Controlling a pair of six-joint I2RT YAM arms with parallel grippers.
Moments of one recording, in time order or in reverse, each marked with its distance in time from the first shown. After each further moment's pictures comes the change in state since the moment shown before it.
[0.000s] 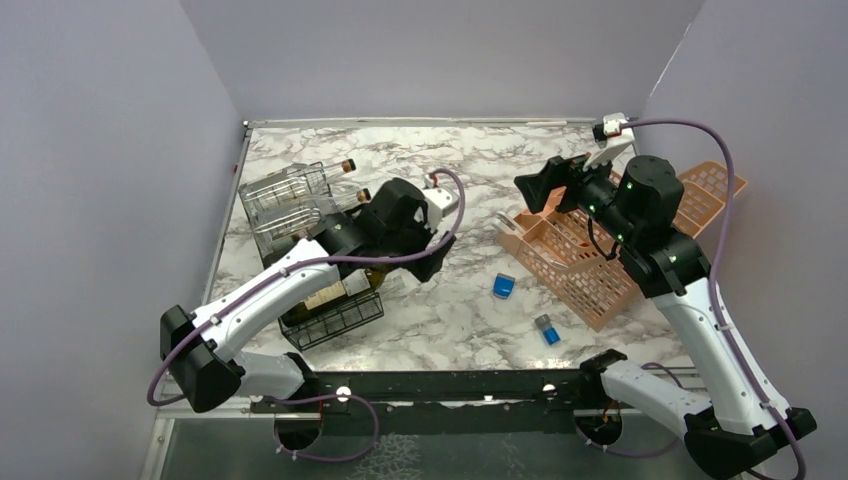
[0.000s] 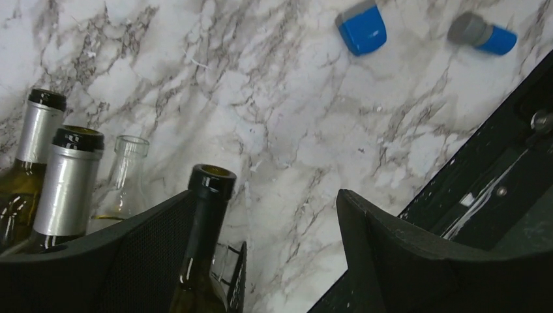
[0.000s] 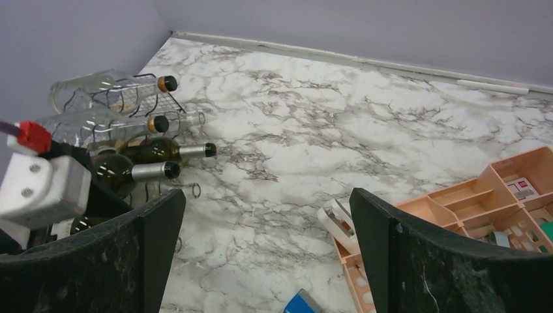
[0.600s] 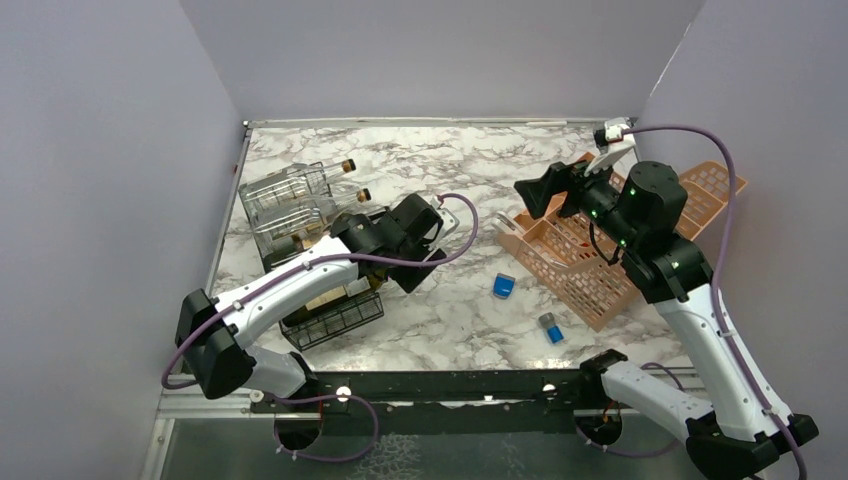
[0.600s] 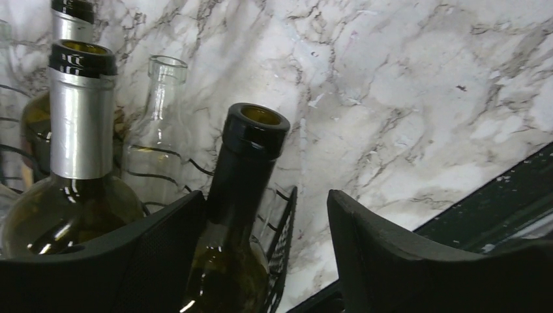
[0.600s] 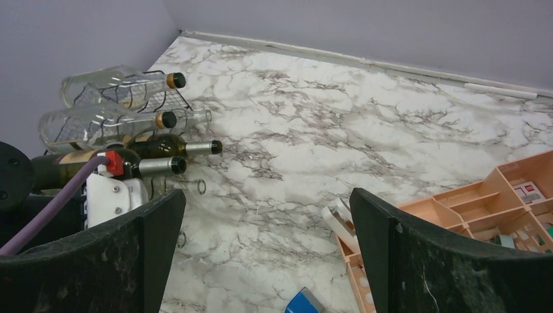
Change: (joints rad) left arm -0.089 0.090 -0.006 -0.212 -0.230 0.066; right arm -0.002 -0.032 -0.026 0.006 -0.029 -0.006
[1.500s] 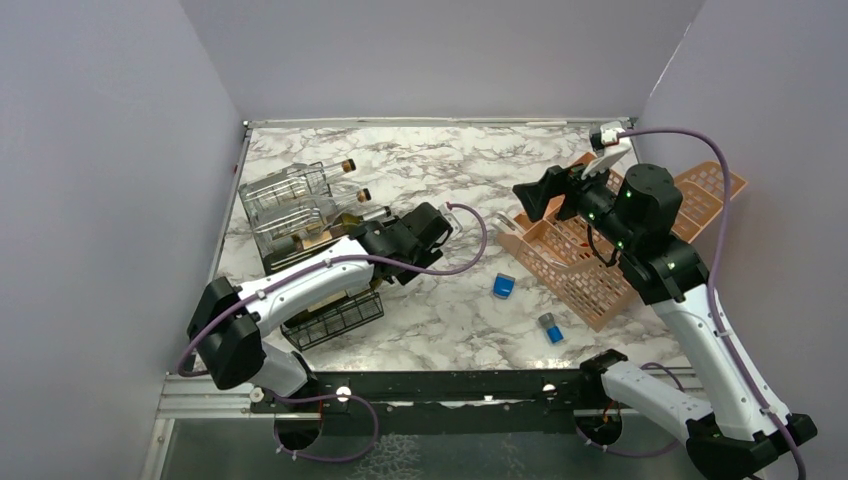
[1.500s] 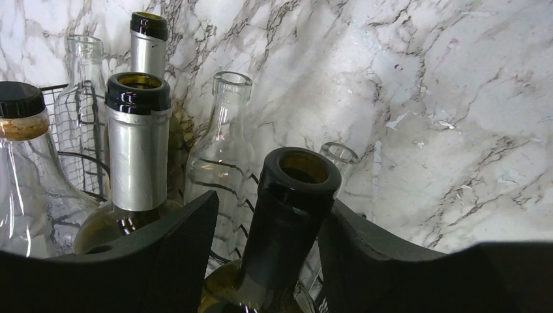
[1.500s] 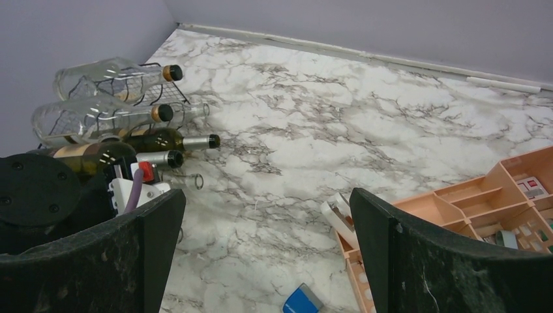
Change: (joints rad) left arm -0.011 0.069 -0.065 0.122 -0.223 0.137; right arm 0.000 -0.005 -0.033 0.010 -0.004 -0.004
